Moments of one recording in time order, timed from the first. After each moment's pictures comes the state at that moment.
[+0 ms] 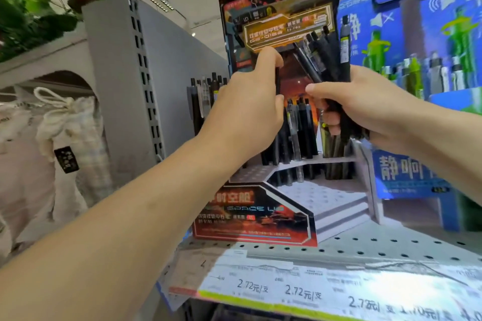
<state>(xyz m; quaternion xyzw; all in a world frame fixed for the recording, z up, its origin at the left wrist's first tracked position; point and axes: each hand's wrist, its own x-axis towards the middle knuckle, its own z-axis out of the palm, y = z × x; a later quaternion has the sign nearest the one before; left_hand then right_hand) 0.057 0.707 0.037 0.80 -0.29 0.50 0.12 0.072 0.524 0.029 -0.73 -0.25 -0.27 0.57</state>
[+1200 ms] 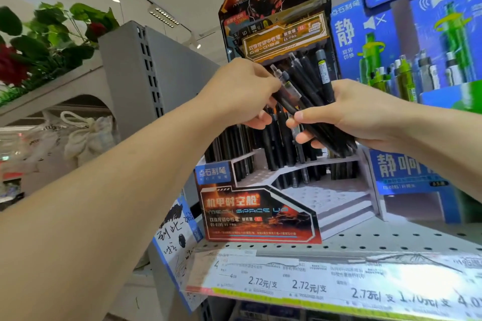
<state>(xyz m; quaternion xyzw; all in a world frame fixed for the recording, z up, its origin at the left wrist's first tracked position) 0.039 0.703 0.082 0.87 -0.22 0.28 0.34 0.066 0.526 0.023 -0.73 -0.31 -0.16 0.58</state>
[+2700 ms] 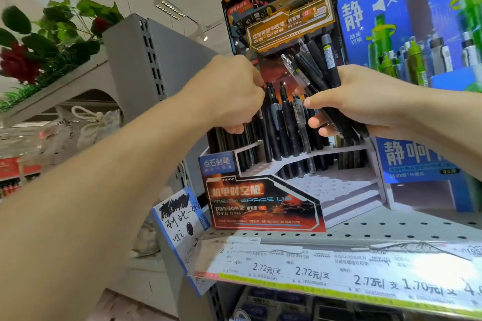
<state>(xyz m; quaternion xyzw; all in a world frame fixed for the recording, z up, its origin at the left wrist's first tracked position) 0.032 0.723 0.081 0.92 -0.16 0.34 0.06 0.059 0.529 0.025 -0.75 -0.24 -0.18 0.60</state>
